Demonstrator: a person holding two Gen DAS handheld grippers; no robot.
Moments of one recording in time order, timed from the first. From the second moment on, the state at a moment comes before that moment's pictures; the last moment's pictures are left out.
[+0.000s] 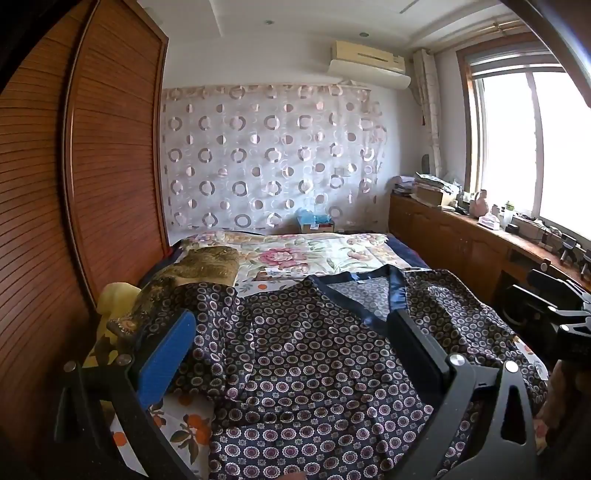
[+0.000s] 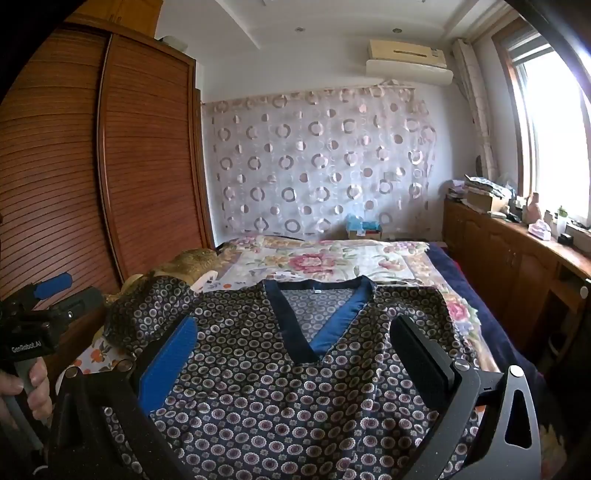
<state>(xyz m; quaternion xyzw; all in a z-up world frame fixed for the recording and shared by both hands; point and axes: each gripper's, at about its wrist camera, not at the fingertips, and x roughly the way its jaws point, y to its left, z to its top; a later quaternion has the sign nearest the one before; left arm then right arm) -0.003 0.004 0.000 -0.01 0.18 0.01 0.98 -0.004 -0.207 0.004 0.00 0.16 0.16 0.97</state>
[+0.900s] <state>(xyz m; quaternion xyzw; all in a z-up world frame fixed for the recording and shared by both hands) -0.006 0.005 0.005 -0.01 0.17 0.01 0.98 -0.001 -0.207 0.003 -0.01 0.17 0.16 0.97</state>
